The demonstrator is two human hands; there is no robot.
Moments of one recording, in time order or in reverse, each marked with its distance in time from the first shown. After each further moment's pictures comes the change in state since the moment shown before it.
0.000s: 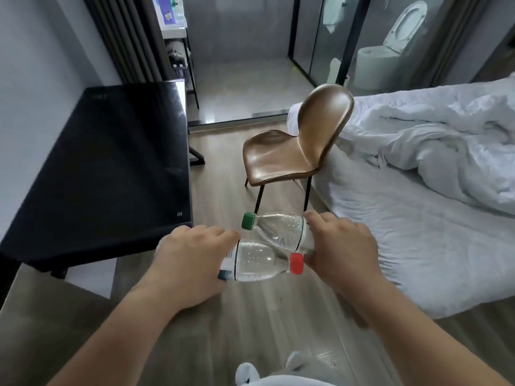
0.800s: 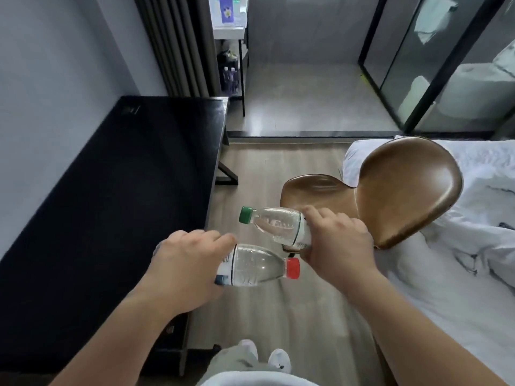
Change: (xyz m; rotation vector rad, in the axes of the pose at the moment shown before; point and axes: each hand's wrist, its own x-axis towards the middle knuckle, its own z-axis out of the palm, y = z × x) left_hand 0.314 -0.214 0.020 -0.041 -0.107 -0.262; right_hand 0.451 -0.024 0.083 0.112 -0.033 -0.208
